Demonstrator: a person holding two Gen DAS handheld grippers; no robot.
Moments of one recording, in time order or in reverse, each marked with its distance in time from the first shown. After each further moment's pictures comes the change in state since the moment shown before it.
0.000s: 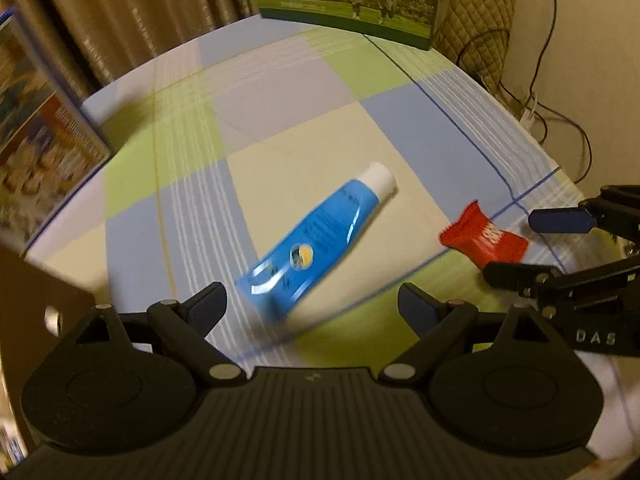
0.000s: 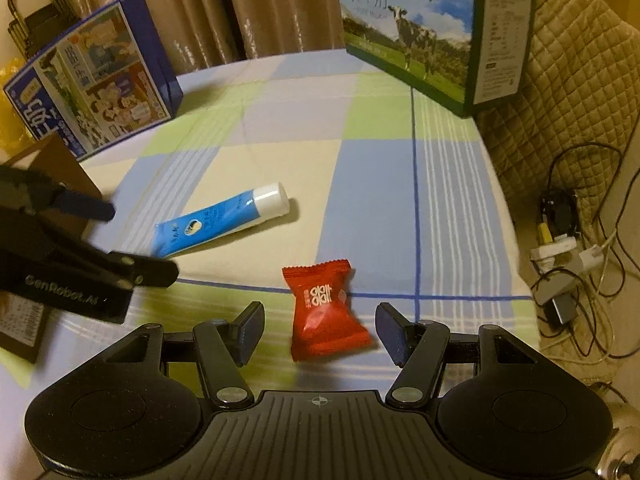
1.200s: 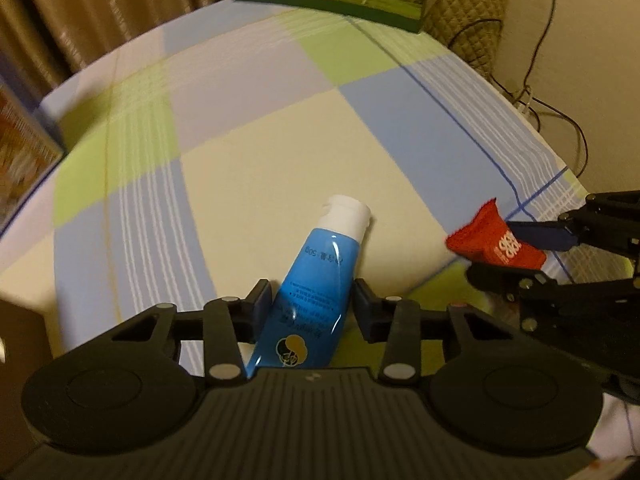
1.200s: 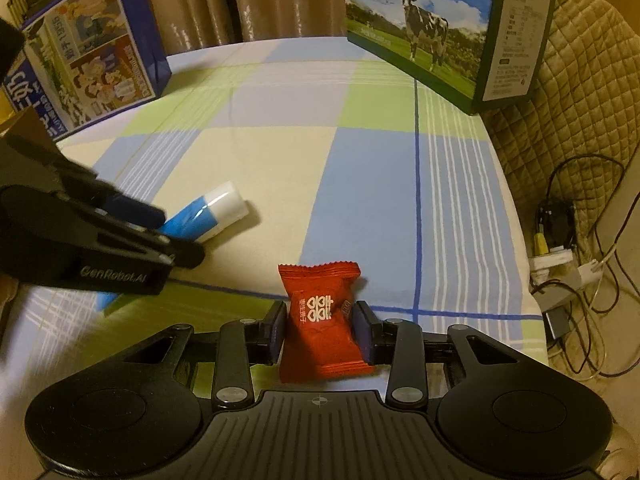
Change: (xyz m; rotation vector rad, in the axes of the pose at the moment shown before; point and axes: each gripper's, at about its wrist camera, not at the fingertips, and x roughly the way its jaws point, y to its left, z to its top) left arm 0.037 -0.011 0.001 -0.039 0.029 -0.043; right arm 0.025 0.000 -0.001 -0.060 0.011 -0.049
